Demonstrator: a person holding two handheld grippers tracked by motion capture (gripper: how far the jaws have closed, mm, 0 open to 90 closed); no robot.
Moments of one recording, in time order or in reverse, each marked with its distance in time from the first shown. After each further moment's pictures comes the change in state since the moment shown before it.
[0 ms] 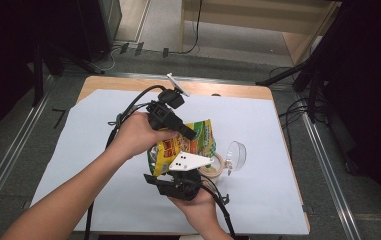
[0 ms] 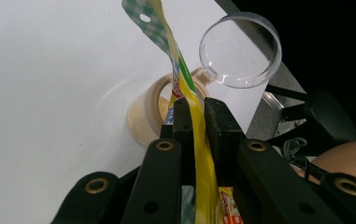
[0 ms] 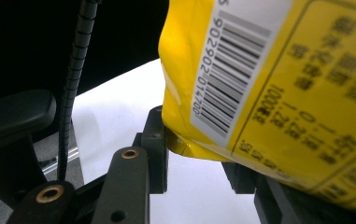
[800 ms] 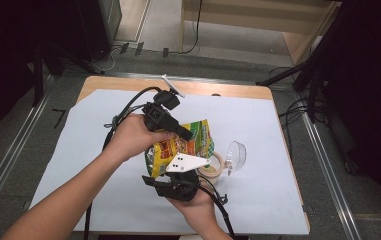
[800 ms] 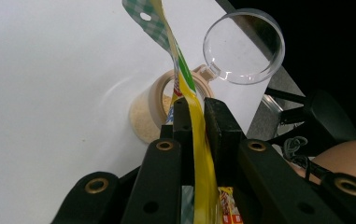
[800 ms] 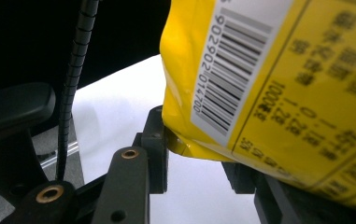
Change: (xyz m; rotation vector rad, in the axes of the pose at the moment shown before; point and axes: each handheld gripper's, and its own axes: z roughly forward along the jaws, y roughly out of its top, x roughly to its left) left arm 0.005 -0.009 -0.003 -0.019 -0.004 -0.012; right arm 0.003 -0.001 0.005 0.019 0.008 -0.017
